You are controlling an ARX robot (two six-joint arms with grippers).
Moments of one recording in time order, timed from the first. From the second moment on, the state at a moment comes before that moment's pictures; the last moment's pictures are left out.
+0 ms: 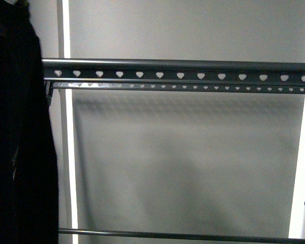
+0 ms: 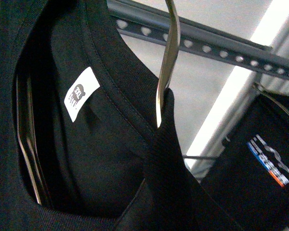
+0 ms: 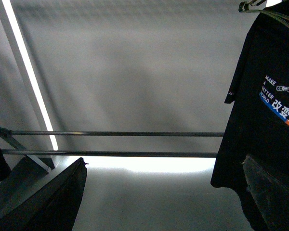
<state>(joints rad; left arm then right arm) -0.26 0.88 0.79 0.15 0.04 -0.22 0.00 0.00 0.01 0.00 0.00 0.00</state>
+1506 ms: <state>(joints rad) 0.13 1.65 1.13 1.09 1.56 -0.43 0.00 0.00 0.01 0.00 0.00 0.00</state>
